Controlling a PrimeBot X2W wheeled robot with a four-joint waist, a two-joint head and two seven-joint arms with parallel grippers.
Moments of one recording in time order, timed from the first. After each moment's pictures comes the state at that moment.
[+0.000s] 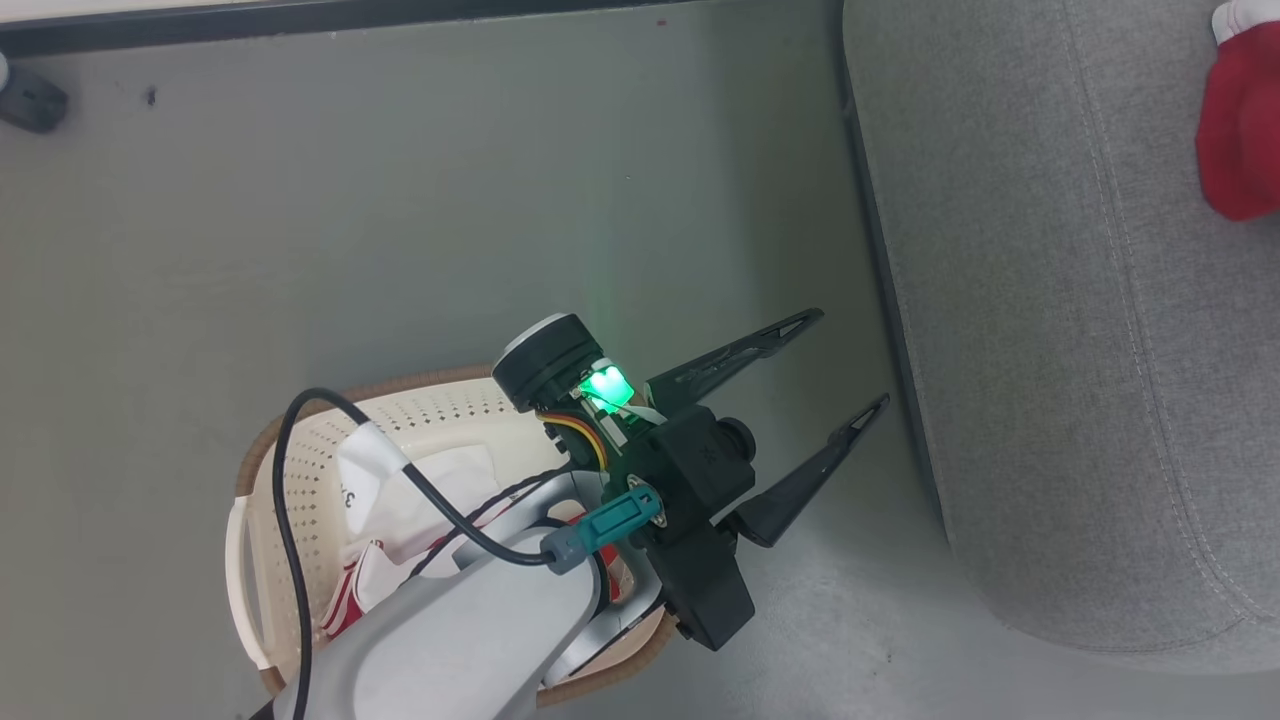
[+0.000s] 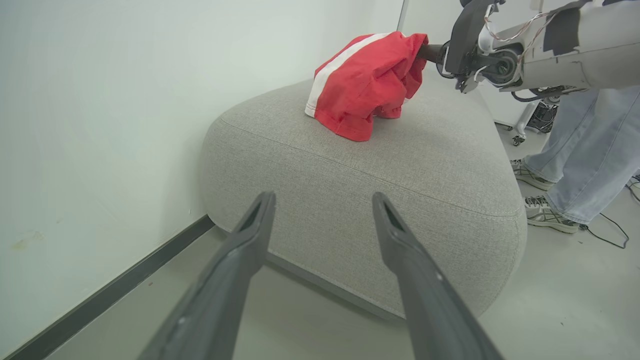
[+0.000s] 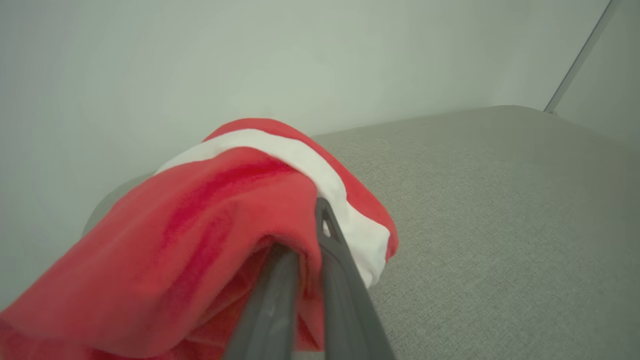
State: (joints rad) left arm -0.80 0.17 -0.89 0.13 -0.40 -0.11 -0.05; right arm -0.89 -0.59 -0.01 0.88 0.55 0.11 -0.26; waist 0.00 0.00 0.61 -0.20
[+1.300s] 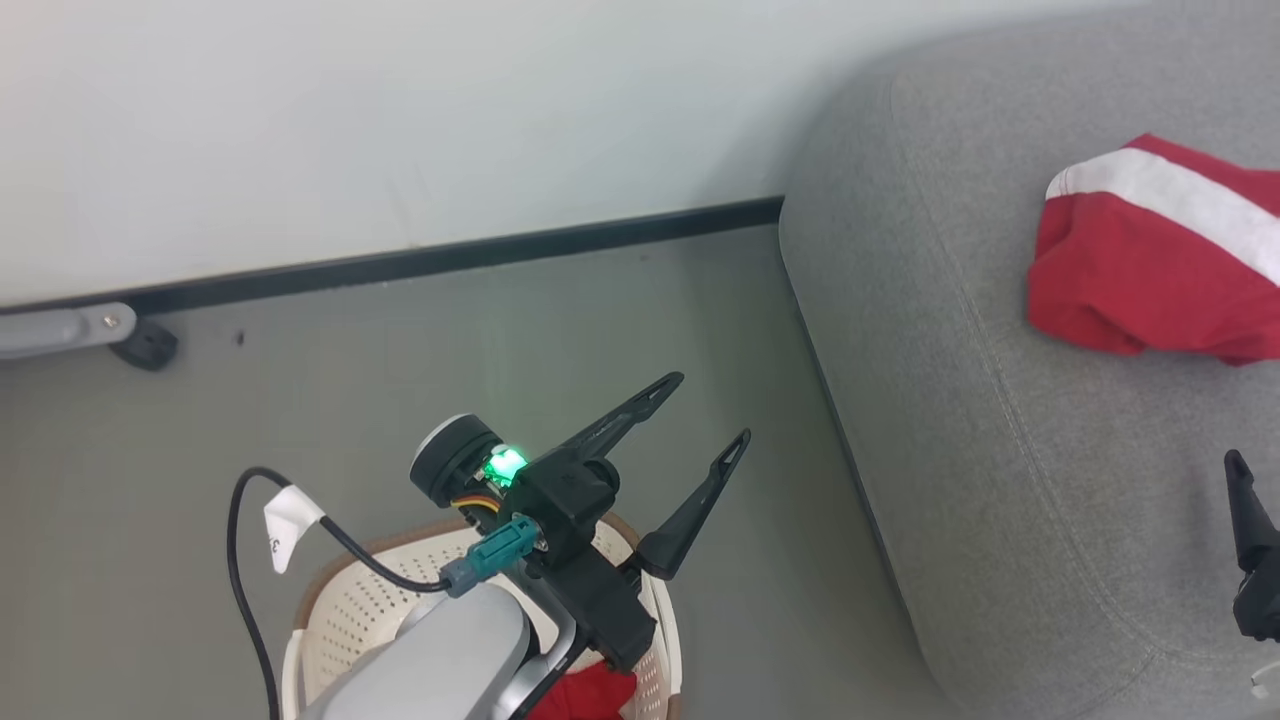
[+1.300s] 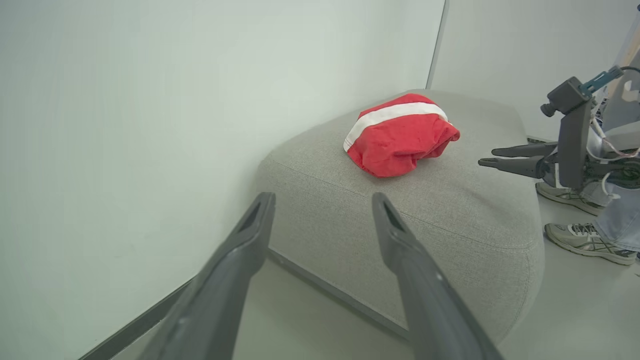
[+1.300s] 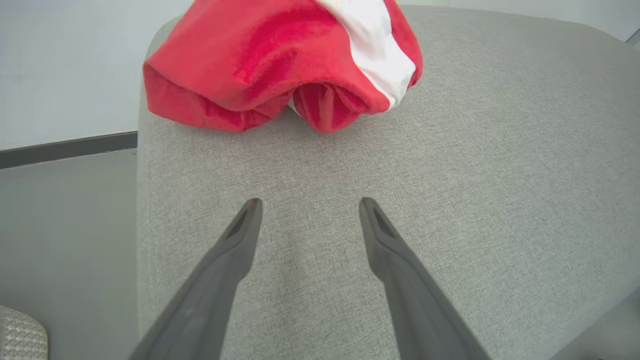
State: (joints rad) left arm -0.66 0.19 -0.83 0.32 -0.49 -0.10 -0.20; right arm -0.58 -0.51 0.31 0.97 0.54 0.12 -0.21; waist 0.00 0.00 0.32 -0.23
